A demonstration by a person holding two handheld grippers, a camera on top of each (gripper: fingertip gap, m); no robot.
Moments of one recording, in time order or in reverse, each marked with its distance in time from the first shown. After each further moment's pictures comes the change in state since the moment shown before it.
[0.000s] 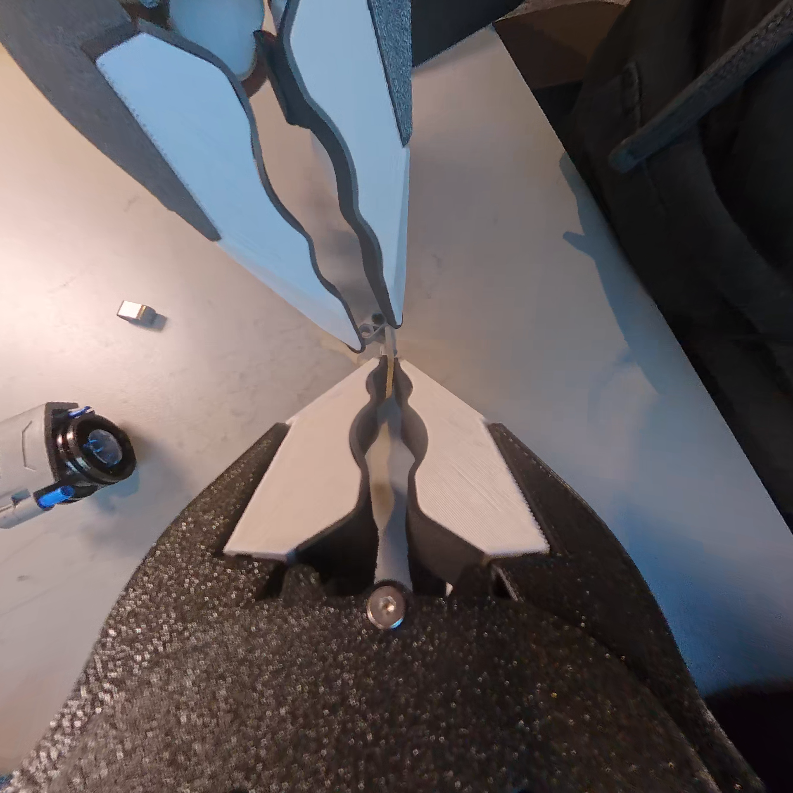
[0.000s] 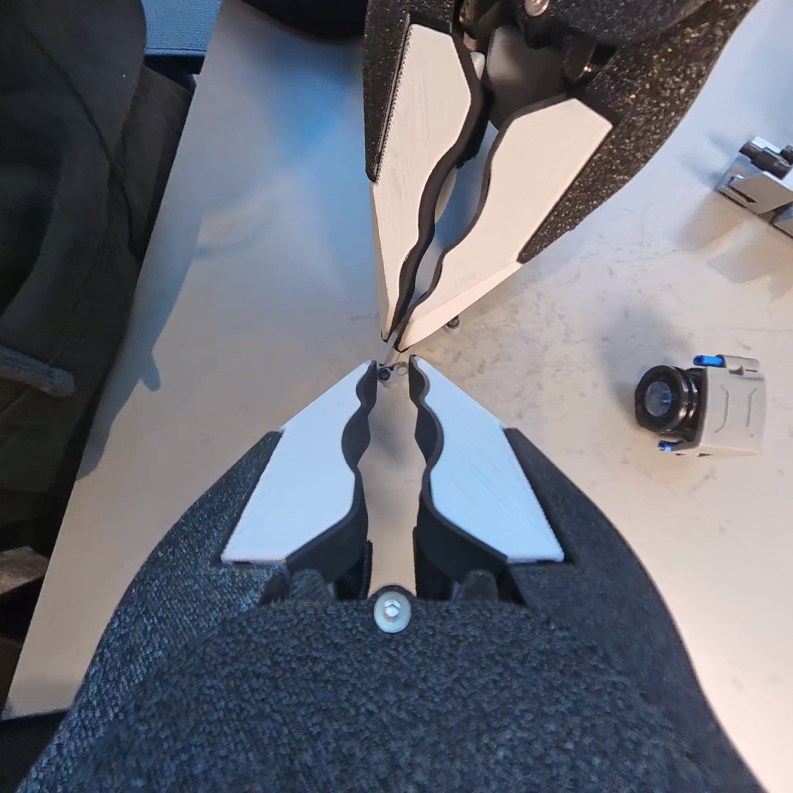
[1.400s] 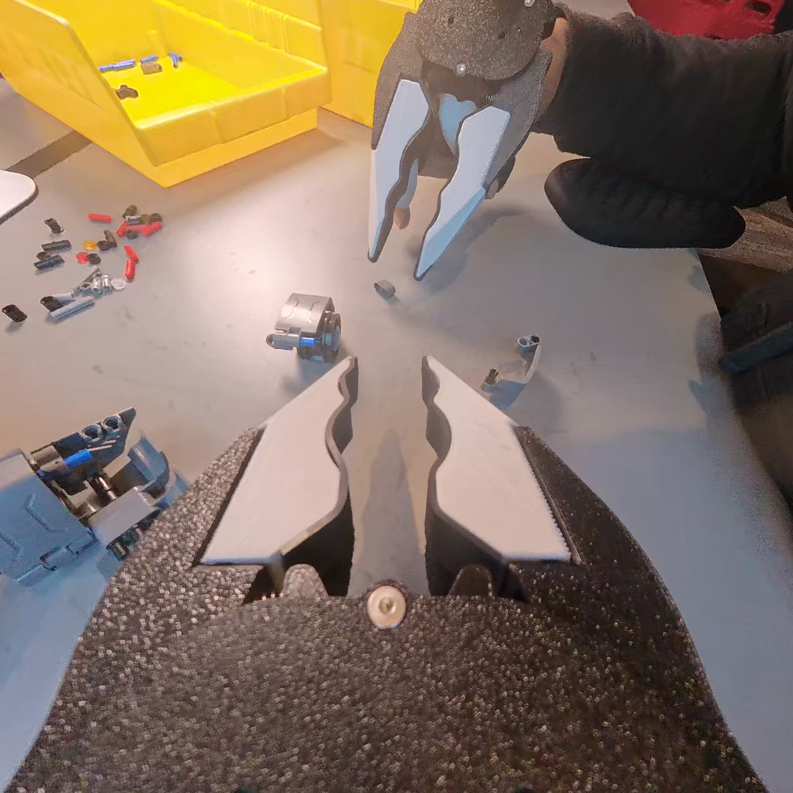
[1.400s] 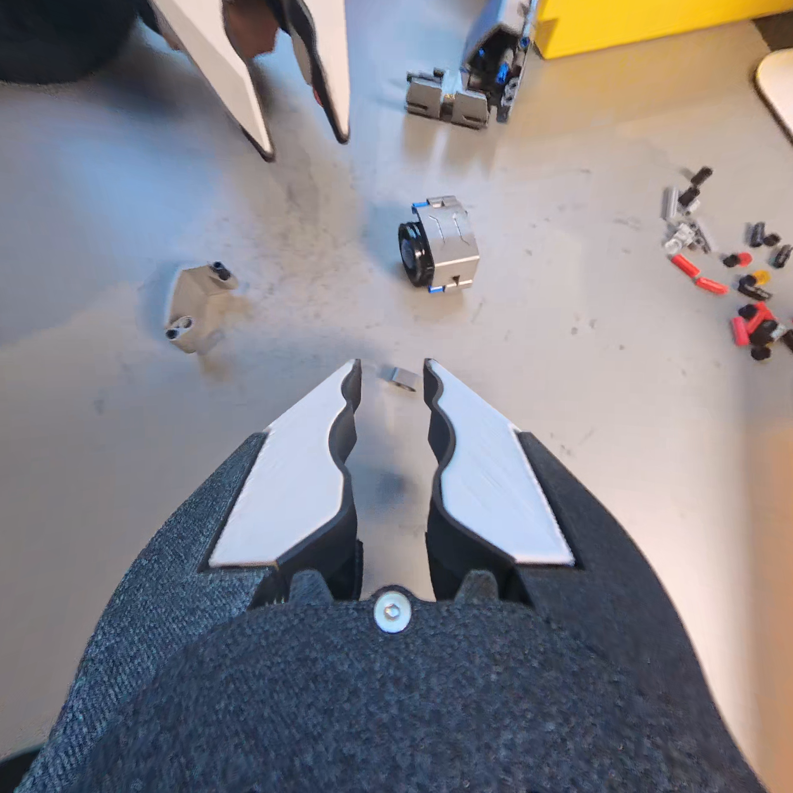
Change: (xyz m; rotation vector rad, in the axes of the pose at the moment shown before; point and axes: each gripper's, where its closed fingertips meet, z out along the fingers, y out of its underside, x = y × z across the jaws) left arm -0.066 0.006 -0.070 0.309 -0.466 -0.356; right arm 0.088 0.052 -0.054 0.139 0.337 0.241
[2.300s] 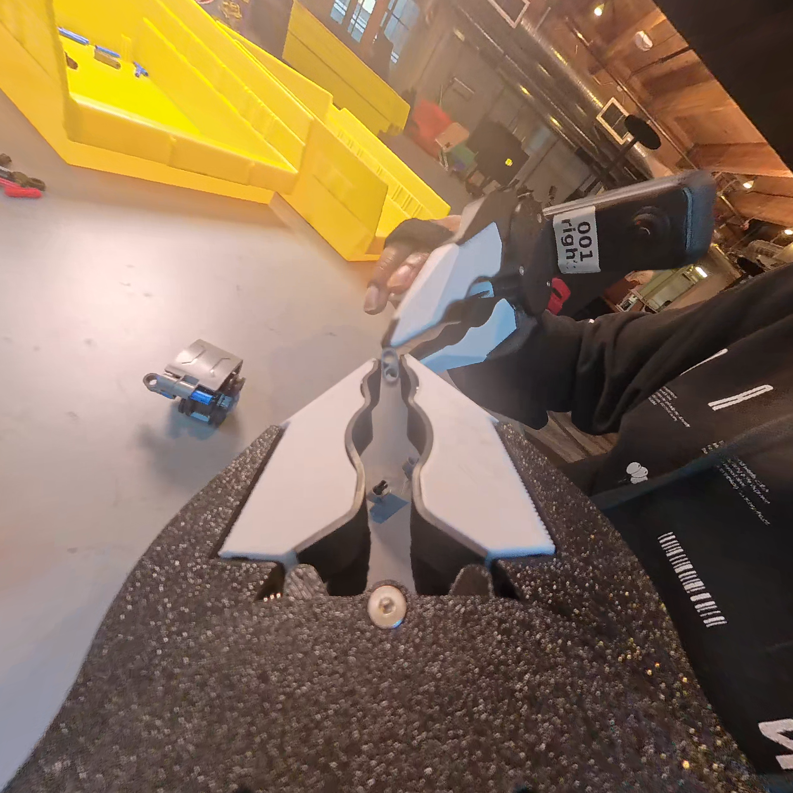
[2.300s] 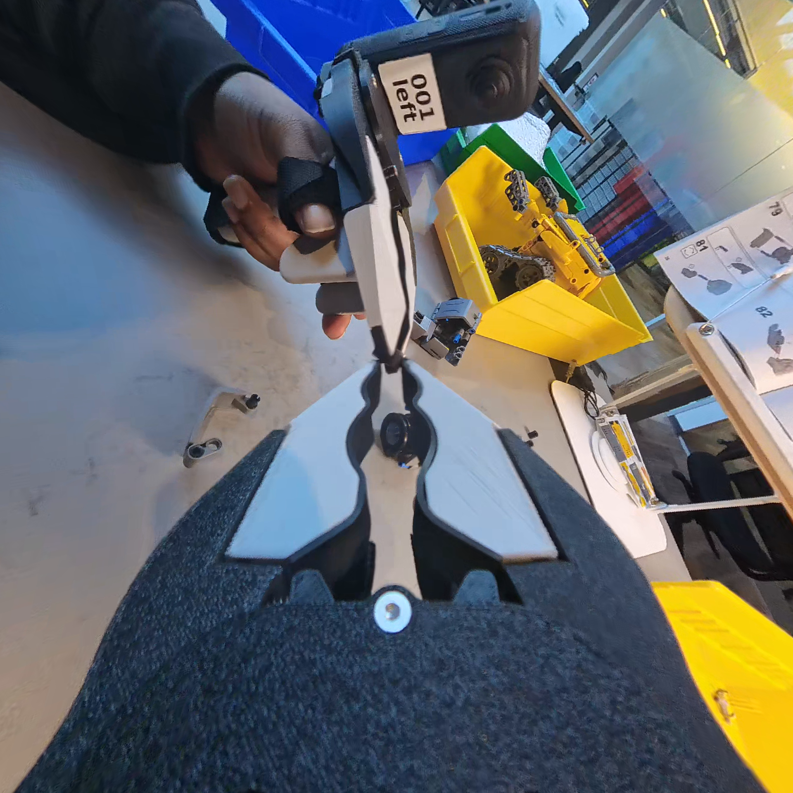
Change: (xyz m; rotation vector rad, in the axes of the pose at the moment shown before) left arm 0.023 -0.051 0.011 0.271 0.198 -0.482; right arm -0.042 -0.090 -0.008 0.315 0.256 -0.527
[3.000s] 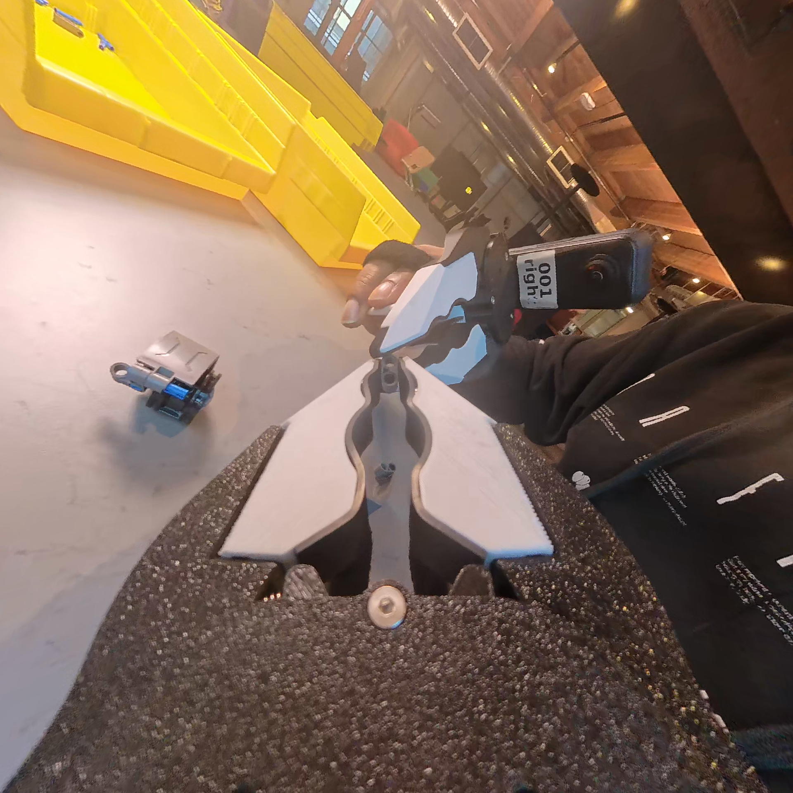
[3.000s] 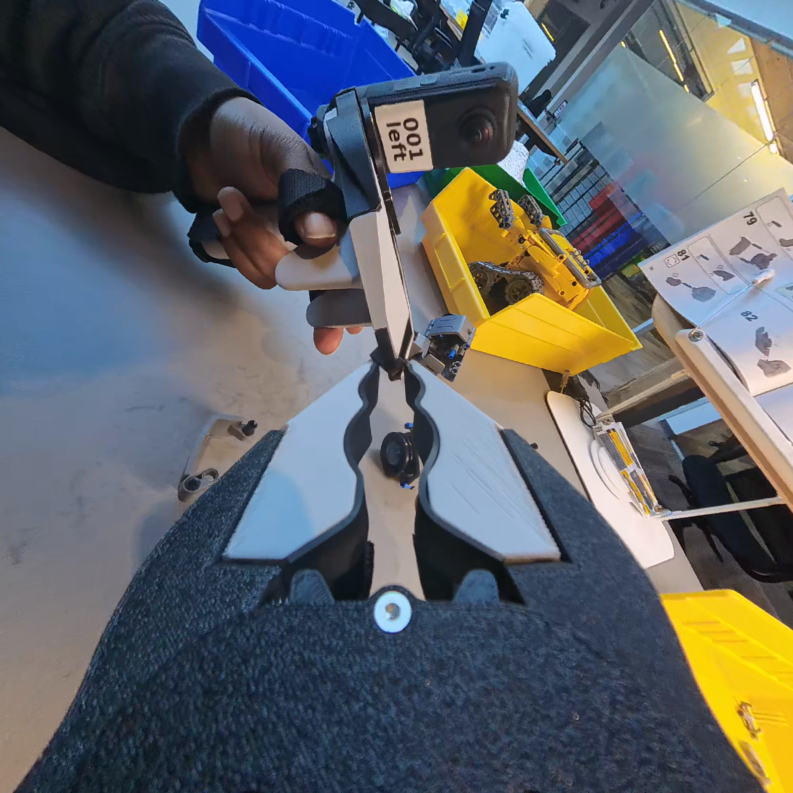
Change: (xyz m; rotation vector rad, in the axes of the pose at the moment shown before) left arm 0.006 -0.005 -0.004 0.033 0.093 -0.114; right arm 0.000 -0.006 0.007 0.051 0.042 0.027
